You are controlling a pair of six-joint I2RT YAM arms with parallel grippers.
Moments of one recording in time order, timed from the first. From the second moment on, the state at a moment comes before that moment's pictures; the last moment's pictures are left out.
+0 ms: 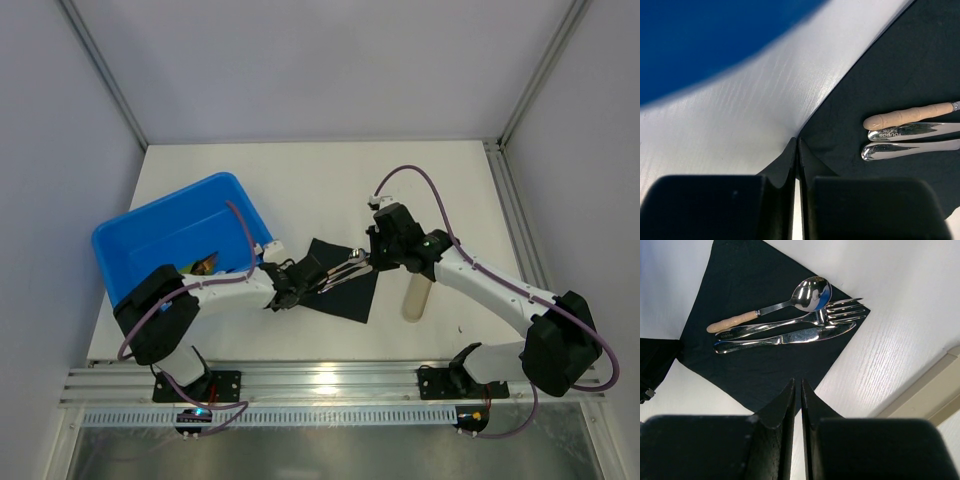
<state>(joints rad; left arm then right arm) -0.94 1.60 0.84 -0.50 -0.52 -1.34 0.64 1.32 0.95 -0.51 0.09 0.39</state>
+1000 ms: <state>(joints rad) -0.94 1.55 0.92 -0.42 -0.48 -1.02 0.65 1.41 0.94 -0.40 -0.14 0.46</state>
